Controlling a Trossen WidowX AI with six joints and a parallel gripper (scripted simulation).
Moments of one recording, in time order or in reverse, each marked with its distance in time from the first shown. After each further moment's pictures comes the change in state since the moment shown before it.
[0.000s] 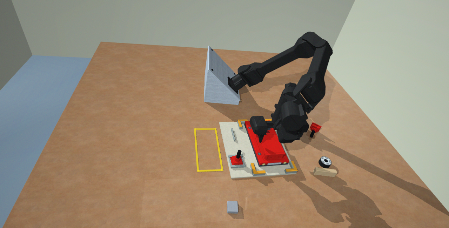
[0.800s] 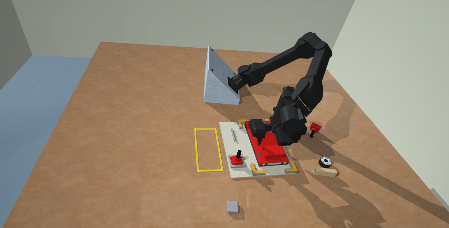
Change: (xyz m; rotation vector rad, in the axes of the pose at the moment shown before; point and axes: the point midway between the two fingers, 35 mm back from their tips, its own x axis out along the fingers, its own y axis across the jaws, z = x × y) arm 0.015 0.000 -0.002 0.000 0.000 0.002
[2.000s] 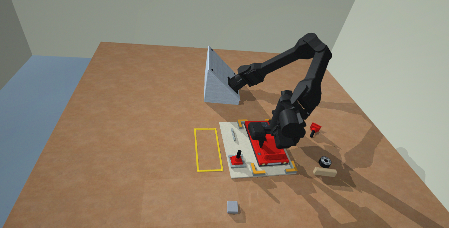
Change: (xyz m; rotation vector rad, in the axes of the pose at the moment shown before) arm 0.014 0.000 0.000 0.000 -0.001 0.002
